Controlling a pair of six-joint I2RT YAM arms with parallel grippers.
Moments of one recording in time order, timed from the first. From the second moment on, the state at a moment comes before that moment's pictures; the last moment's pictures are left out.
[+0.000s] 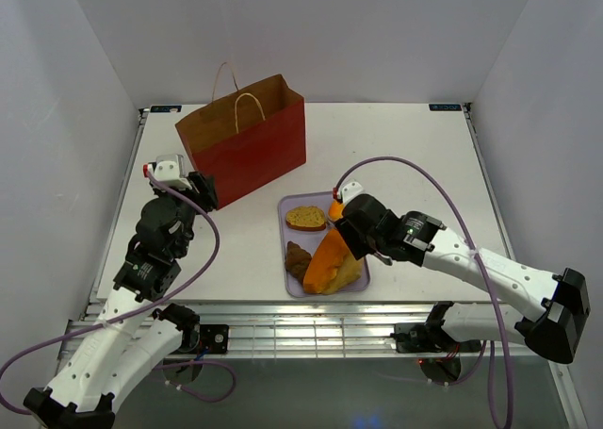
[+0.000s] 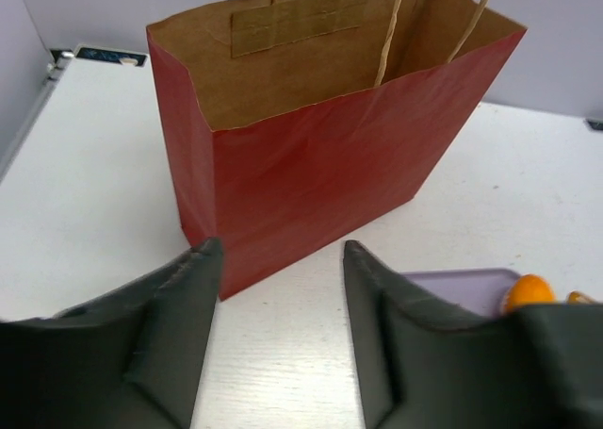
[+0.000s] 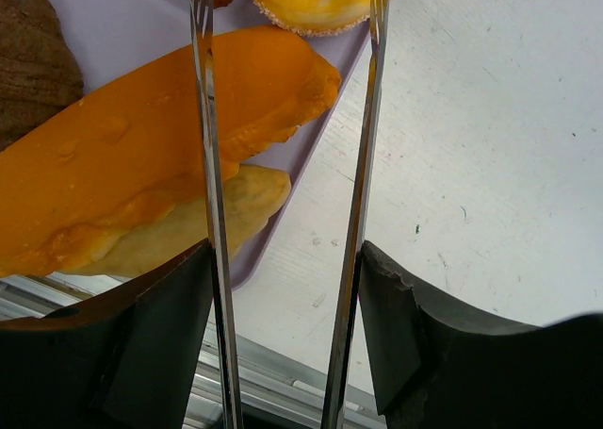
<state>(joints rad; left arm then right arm) -0.46 0.64 0.74 -0.16 -0.43 -0.20 0.98 1.15 0.98 -0.79 0.38 0.17</state>
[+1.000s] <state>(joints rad) -0.46 0.66 0.74 -0.17 -0.43 -0.19 0.98 1.19 0.95 -0.76 0.40 0.18</state>
